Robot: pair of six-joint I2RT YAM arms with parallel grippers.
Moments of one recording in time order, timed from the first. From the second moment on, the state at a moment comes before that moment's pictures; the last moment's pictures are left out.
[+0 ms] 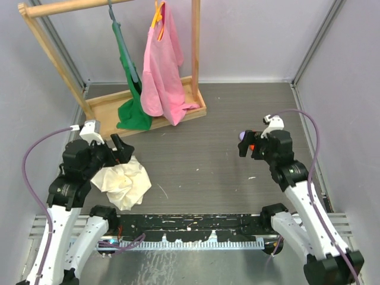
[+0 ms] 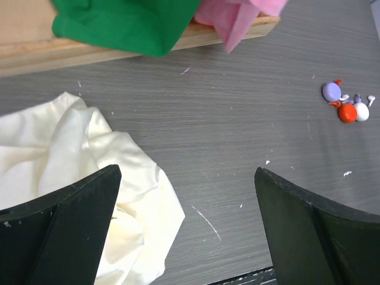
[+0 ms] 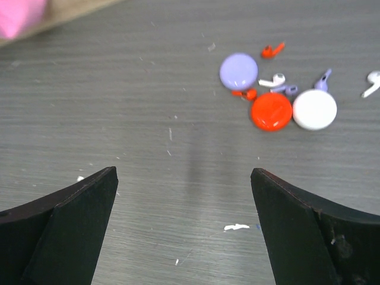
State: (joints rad) left arm -0.17 0.59 0.84 -0.69 0.10 -0.41; right arm 0.21 0.70 0.71 -0.48 -0.01 0.24
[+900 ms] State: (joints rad) left arm -0.43 0.49 0.83 -0.71 0.00 -0.19; right arm 0.10 1.29 0.71 -0.14 0.12 0.27
